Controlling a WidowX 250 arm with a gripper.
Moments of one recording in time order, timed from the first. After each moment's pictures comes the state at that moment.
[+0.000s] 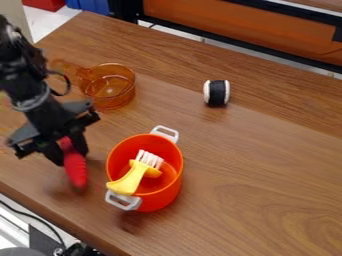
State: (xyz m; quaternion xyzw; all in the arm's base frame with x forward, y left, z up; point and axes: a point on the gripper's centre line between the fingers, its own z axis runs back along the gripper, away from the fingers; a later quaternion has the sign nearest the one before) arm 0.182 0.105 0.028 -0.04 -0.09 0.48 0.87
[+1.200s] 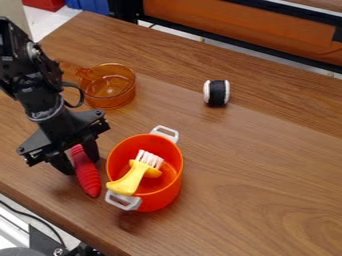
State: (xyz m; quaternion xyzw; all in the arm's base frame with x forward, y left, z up) arm 0.184 0.100 0.018 -0.03 -0.09 0.48 0.87
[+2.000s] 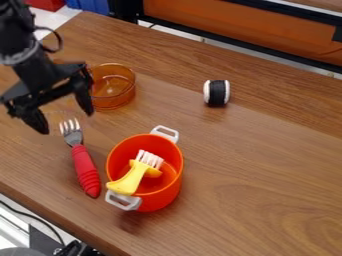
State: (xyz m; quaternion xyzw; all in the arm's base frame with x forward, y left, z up) arm 0.205 0.124 0.067 -0.06 -0.09 0.43 0.90
